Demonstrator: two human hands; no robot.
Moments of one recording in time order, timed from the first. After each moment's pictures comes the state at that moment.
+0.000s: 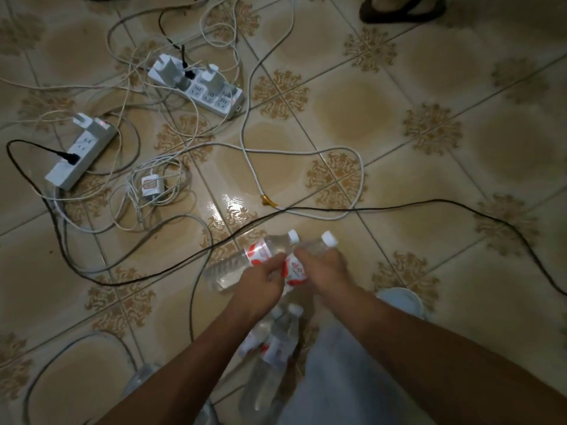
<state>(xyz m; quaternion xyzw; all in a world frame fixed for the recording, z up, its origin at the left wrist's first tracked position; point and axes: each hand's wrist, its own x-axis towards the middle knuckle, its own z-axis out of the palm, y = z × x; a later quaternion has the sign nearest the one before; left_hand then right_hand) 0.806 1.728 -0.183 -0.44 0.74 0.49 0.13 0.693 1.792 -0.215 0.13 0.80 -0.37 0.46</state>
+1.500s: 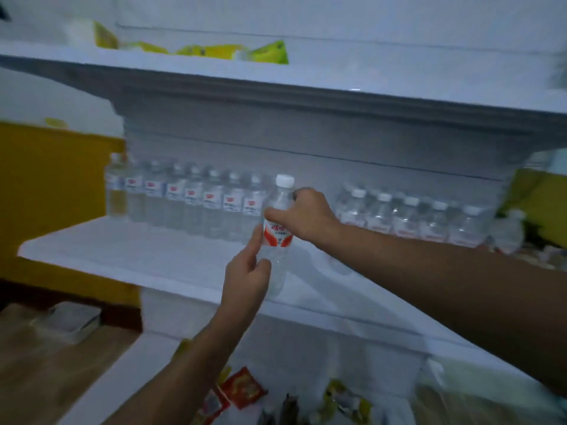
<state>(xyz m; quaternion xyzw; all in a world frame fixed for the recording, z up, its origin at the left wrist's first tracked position) 1.089 2.413 0.428 0.58 0.44 0.60 0.33 1.204 2.462 0.532 0.56 0.72 -0.13 -0.40</state>
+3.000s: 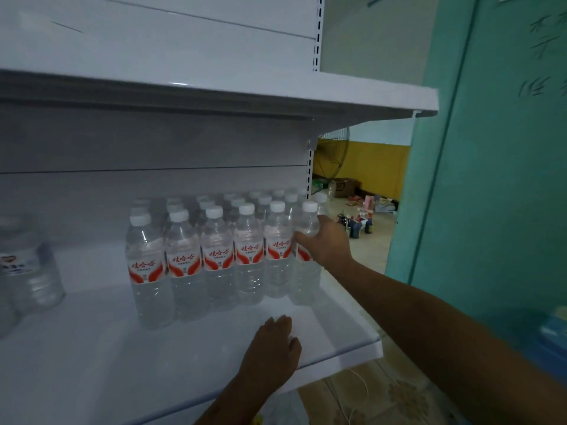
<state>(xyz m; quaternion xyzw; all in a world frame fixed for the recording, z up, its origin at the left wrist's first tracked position) 1.430 2.467 0.360 0.90 0.34 0.21 0.16 1.604 2.486 0.479 0.76 0.47 0.03 -0.45</state>
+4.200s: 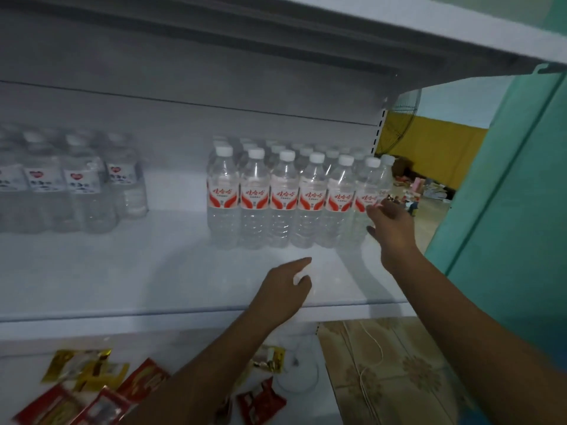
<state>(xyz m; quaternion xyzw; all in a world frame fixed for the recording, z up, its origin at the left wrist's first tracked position) 1.343 2.452 0.376 0.79 0.37 0.31 0.39 1.560 2.446 0.445 0.64 0.31 -0.19 -0.68</state>
